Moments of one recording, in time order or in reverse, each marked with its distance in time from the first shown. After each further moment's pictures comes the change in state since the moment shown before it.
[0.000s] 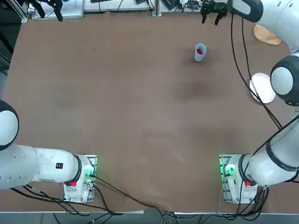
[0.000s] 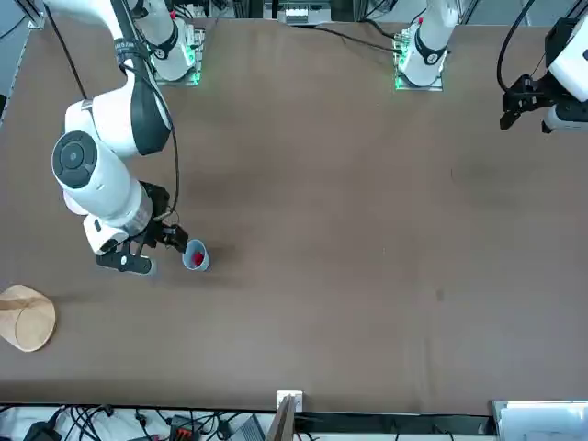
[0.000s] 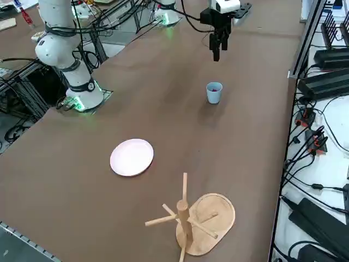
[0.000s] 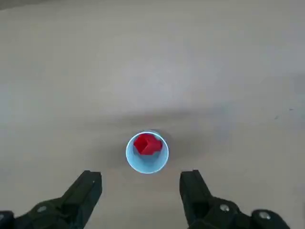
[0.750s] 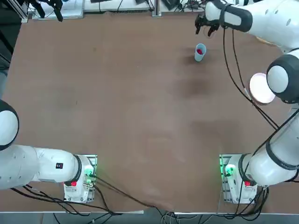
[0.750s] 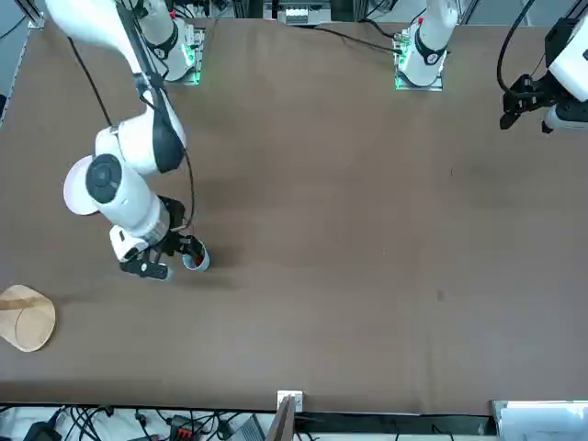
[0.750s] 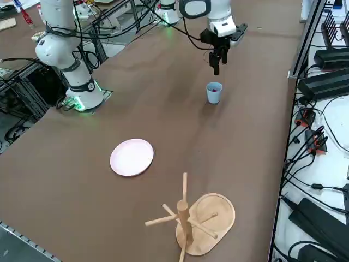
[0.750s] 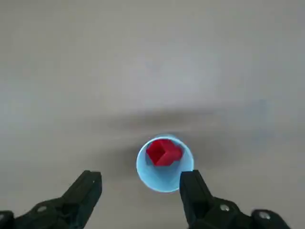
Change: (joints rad) arm 0.019 0.053 0.002 -0.143 0.041 0.211 0.008
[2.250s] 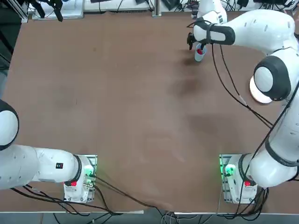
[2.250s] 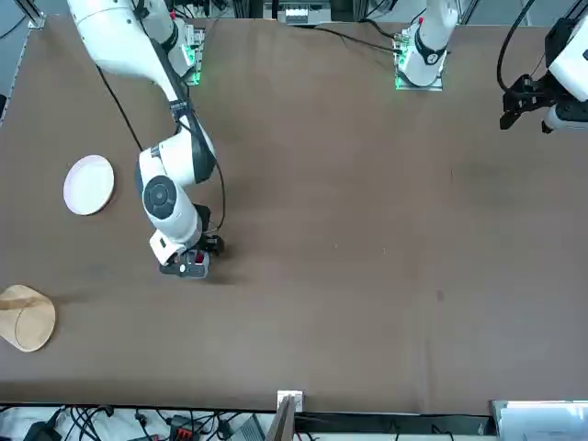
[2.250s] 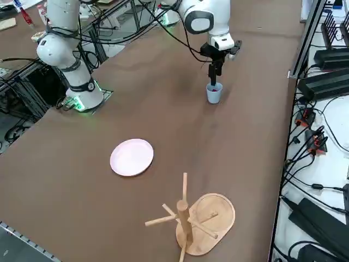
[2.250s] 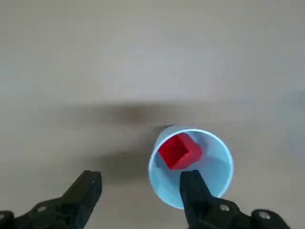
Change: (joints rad) arm 0.077 0.117 -0.007 -0.010 -0.108 0.063 0.048
